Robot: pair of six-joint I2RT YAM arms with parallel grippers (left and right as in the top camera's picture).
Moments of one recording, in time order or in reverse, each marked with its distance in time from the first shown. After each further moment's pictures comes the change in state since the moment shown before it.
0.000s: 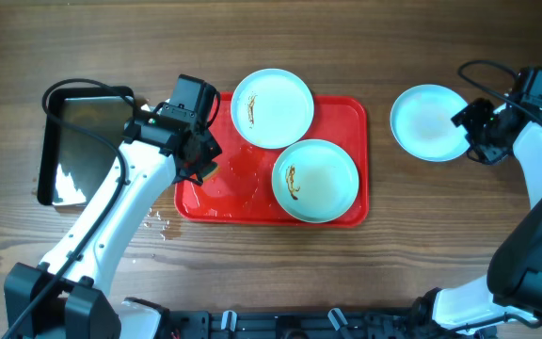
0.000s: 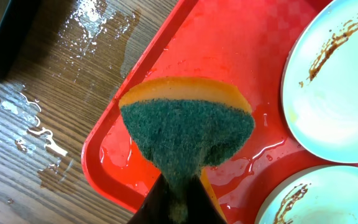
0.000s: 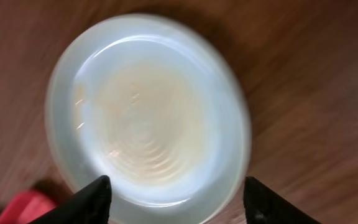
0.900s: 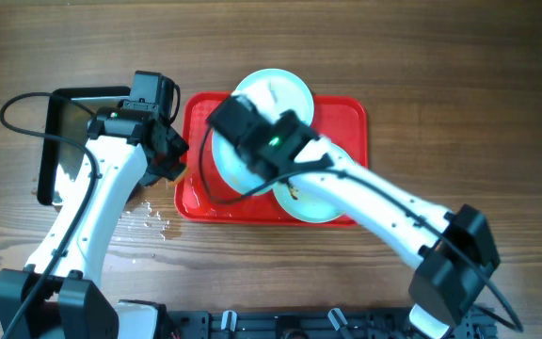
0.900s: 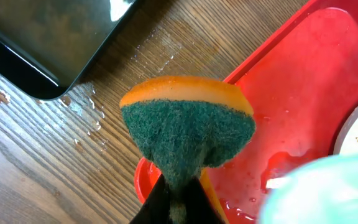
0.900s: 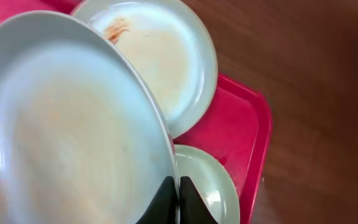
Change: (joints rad) left arm 0.181 0.000 0.000 -0.071 -0.014 0.000; right arm 1.192 0.123 0.434 -0.325 0.730 -0.192
